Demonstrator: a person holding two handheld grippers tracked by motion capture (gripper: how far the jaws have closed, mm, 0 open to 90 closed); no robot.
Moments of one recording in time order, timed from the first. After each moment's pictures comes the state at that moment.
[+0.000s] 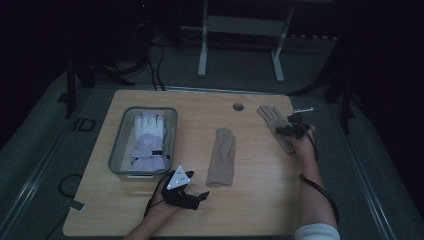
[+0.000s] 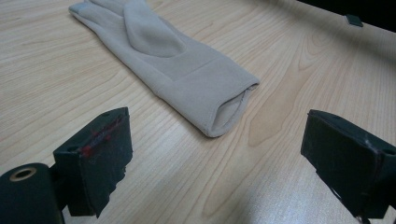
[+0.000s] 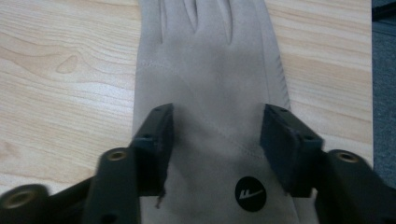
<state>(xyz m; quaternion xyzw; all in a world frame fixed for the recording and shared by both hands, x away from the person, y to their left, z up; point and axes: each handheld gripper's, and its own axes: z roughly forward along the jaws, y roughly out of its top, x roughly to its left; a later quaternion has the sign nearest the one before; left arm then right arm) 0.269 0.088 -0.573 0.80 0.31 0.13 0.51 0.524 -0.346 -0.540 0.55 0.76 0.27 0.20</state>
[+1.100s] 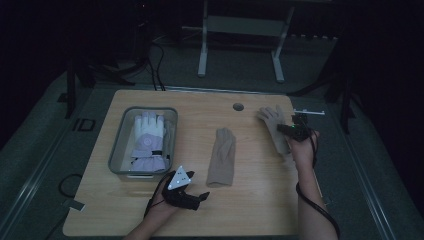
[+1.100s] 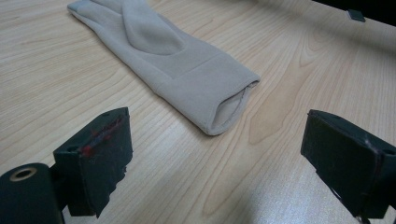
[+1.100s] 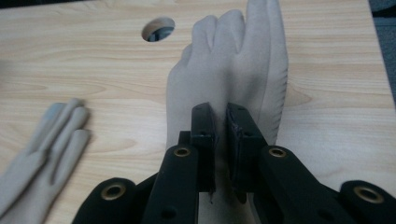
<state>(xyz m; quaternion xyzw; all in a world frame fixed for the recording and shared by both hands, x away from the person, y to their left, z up) 0.268 0.086 -0.573 0.80 0.30 0.13 0.50 0.457 -0.320 -0.482 0.59 0.69 0.37 0.18</state>
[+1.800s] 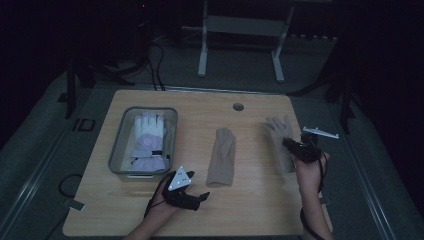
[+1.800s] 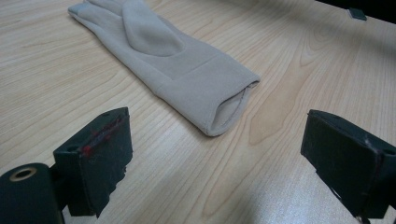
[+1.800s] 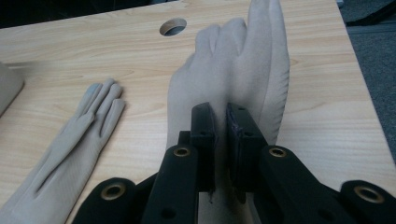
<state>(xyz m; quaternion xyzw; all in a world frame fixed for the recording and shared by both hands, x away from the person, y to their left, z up) 0.268 0.085 -0.573 0.80 0.30 0.14 0.50 0.370 -0.319 -0.471 0.60 0.66 0.40 0.21</state>
